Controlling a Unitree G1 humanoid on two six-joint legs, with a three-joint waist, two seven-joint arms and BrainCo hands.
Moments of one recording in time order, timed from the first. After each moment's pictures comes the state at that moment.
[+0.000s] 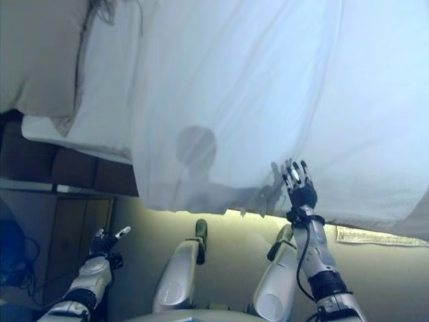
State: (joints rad) left arm -0.08 0.41 -0.03 0.92 -0.37 -0.15 0.23; right arm -0.06 -0.36 0.10 0.44 1.03 -0.25 0.06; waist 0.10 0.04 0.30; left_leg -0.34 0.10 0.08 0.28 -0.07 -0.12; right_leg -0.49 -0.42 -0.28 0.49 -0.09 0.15
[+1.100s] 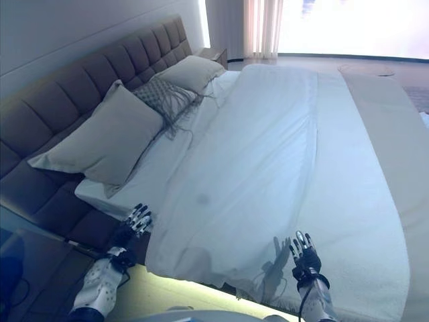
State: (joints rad) left arm 0.10 0.31 -0.02 0.49 -0.63 -0.17 -0.22; right arm 0.13 -0.24 0.02 0.65 0.99 -0.15 0.05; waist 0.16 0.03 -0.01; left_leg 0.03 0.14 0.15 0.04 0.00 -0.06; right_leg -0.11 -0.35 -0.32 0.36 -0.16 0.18
